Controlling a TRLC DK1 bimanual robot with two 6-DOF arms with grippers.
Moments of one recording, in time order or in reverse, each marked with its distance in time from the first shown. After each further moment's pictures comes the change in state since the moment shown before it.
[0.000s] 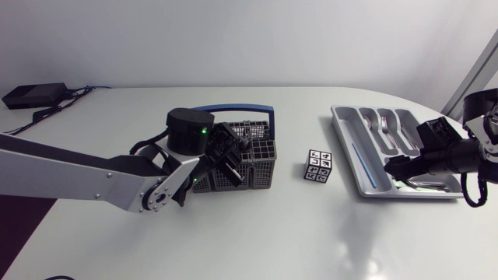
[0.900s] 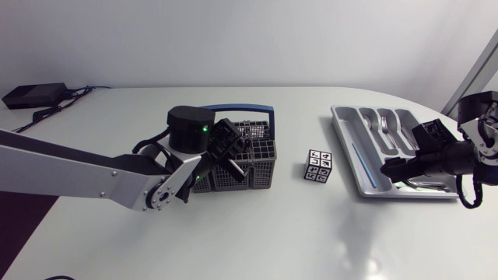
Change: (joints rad) left arm 0.000 0.019 0.014 0.053 0.000 0.000; right arm 0.021 0.007 -0.017 0.023 0.001 0.000
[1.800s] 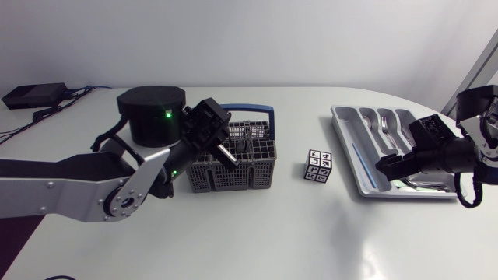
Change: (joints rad) left arm -0.018 -0.231 -0.067 0.015 0.000 0.082; right arm 0.063 -0.083 -0.018 -0.015 0.008 0.023
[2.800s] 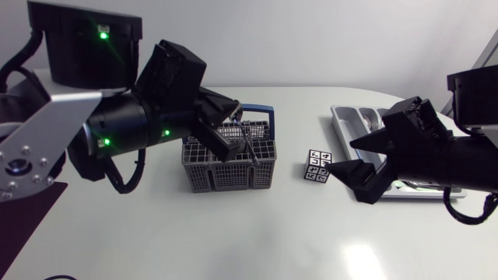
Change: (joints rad) left arm -0.027 -0.268 0.199 -0.597 0.257 -0.352; right arm 0.550 -0.432 -0.023 -0.158 -0.046 0.110
